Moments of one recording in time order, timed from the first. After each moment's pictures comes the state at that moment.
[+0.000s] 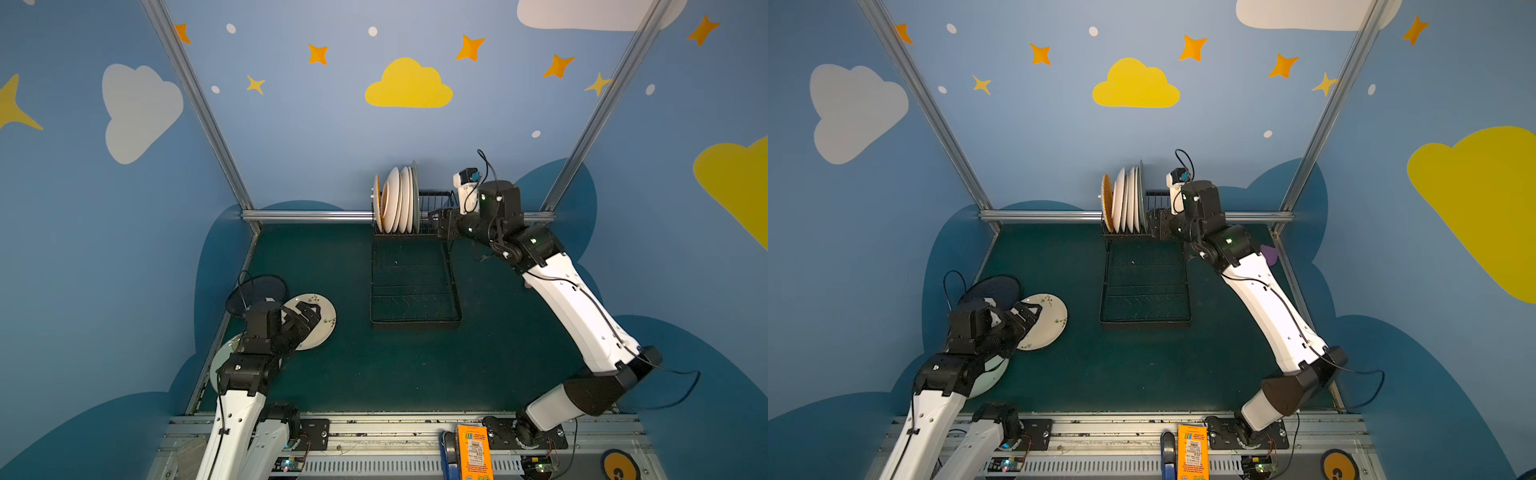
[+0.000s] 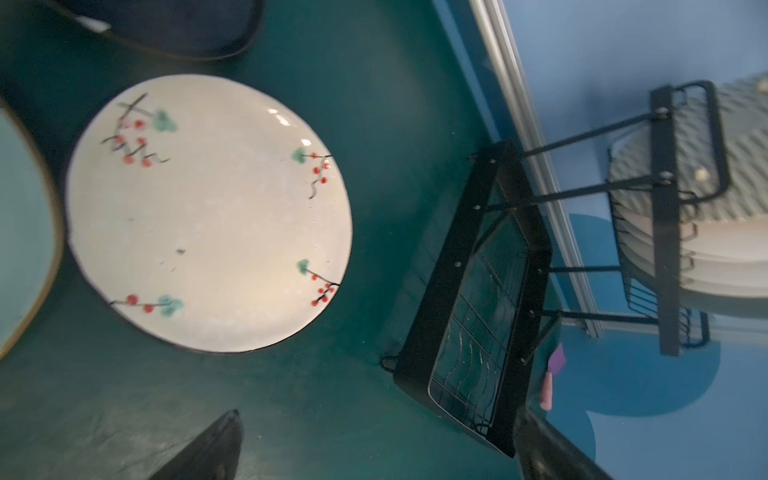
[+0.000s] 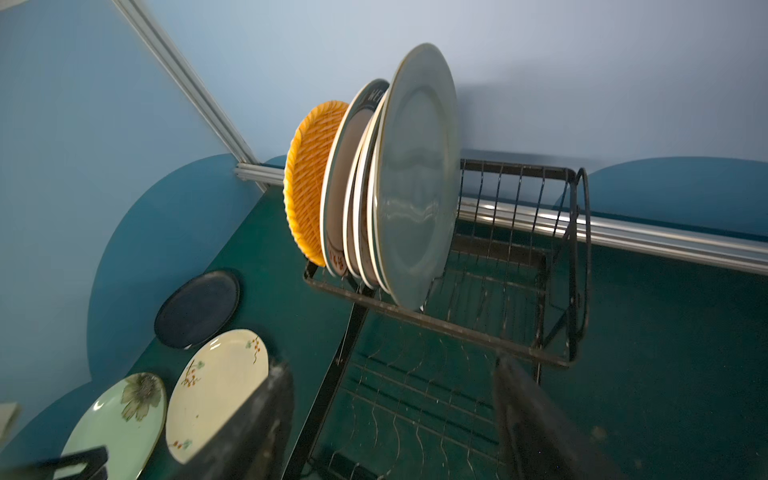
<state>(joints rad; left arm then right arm) -0.02 0.63 0.67 -0.77 0.17 -0.99 0.58 1.51 1.78 -0.67 -0.01 0.25</state>
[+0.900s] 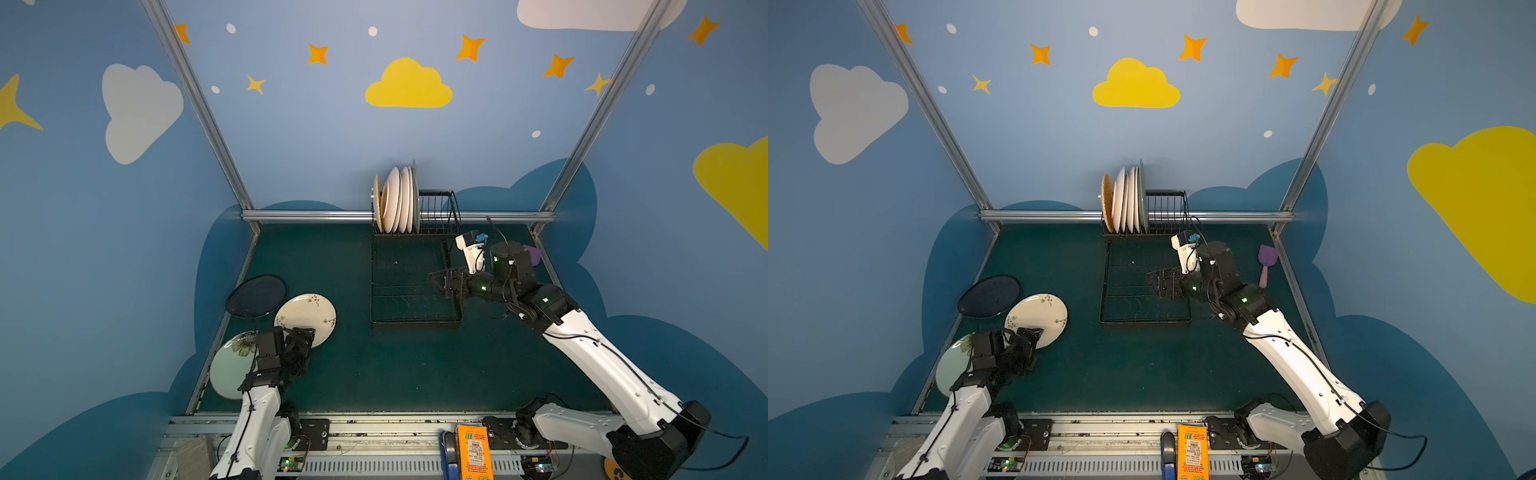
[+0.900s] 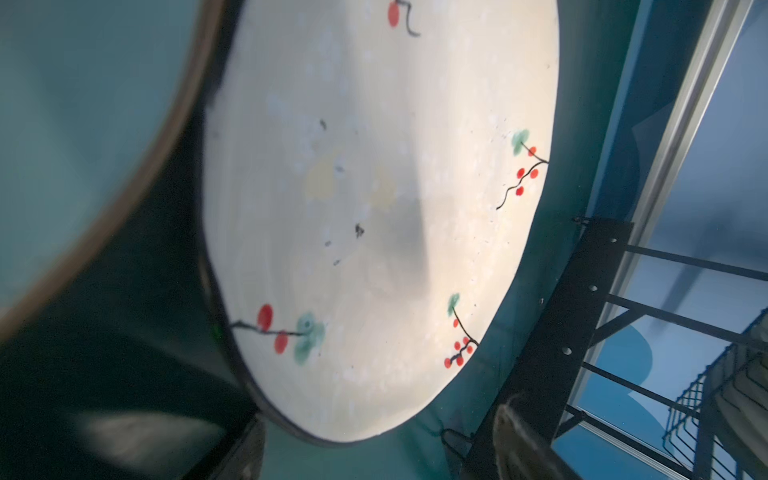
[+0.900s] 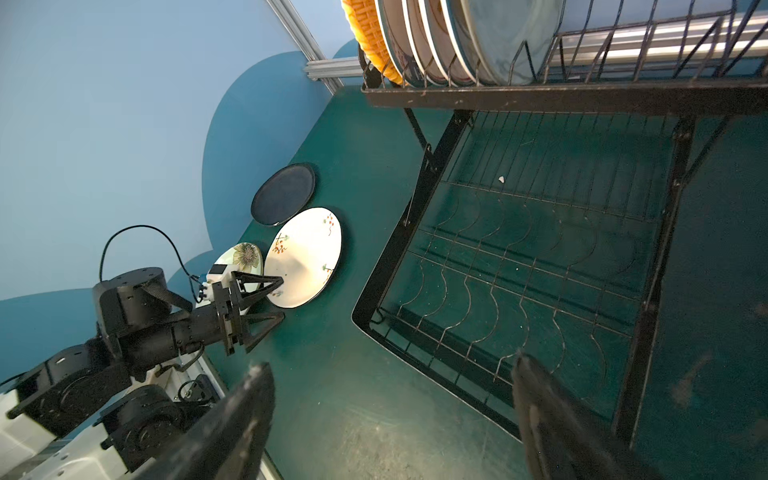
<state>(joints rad) 0.17 0.76 0.18 -0.22 0.34 -1.23 0.59 1.16 1.18 -0.52 -0.29 0.36</state>
